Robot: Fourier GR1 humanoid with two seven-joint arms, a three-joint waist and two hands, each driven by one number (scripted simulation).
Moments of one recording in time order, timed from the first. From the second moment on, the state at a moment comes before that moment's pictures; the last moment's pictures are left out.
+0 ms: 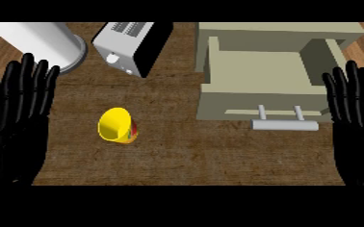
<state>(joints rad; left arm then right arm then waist) -0.02 0.06 0.00 -2.10 0.02 -0.02 0.01 0.03 -0.08 0.00 -2.10 0.01 -0.04 0.02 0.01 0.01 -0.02</state>
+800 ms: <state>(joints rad) -0.03 0.21 0.09 -1.84 0.50 -0.40 0.07 -0.08 -0.15 0.01 -2.00 -0.08 0.10 0.09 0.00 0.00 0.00</state>
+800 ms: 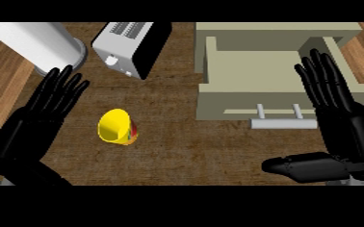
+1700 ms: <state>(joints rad) -0.15 0.24 0.16 -1.21 0.21 -0.50 -0.27 -0.23 -0.17 -0.07 -1.88 -0.09 0.14 0.08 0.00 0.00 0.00</state>
